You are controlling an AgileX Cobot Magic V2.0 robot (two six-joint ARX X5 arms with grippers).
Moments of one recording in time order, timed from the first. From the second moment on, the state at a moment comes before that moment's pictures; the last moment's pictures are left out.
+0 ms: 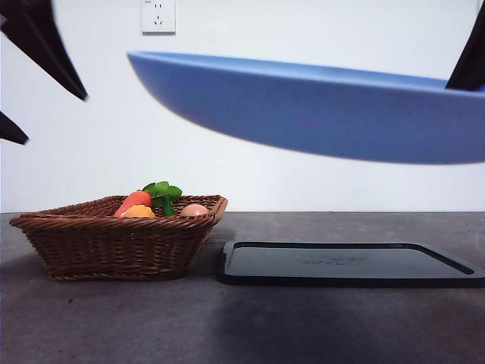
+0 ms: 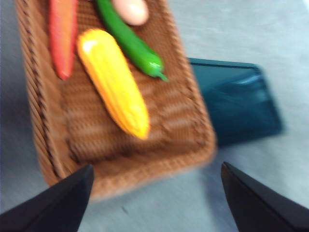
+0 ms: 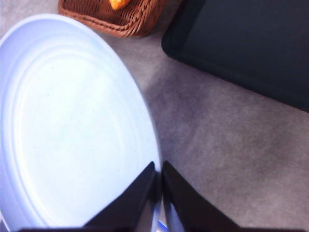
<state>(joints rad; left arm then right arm) -0.25 1.00 0.78 -0.49 0.34 -0.31 0.40 0.80 0.75 -0.82 -0.49 0.21</state>
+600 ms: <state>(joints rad) -0.40 1.68 1.19 -0.56 0.04 -0.32 0.40 0.72 0.78 -0.88 -0.44 0.24</state>
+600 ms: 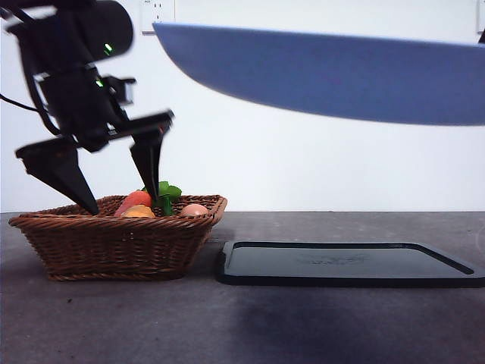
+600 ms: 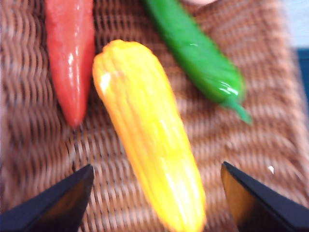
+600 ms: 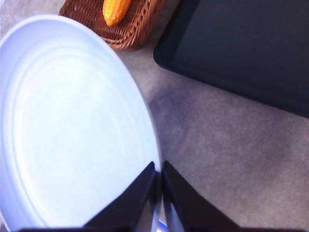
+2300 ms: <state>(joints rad) -0.63 1.41 1.28 -0.64 0.13 -0.31 0.30 1.21 0.78 -0.46 -0.51 0.29</state>
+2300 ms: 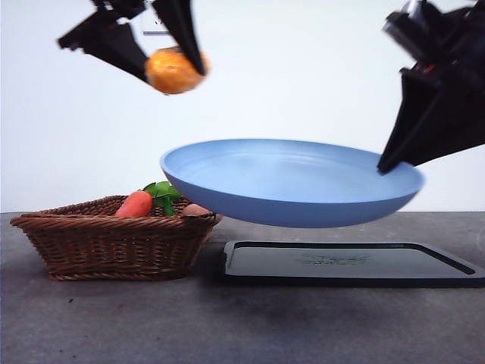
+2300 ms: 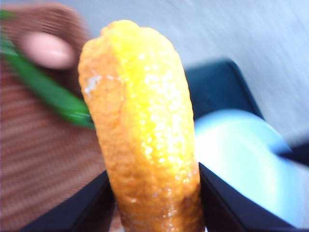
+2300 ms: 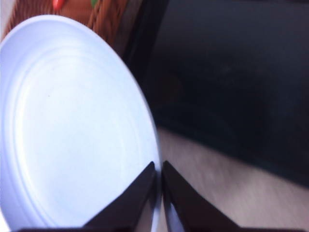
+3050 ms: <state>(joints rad) -0.86 1.66 1.28 -0.59 0.13 -0.15 0.27 1.29 0.87 -0.46 -0.55 0.32</state>
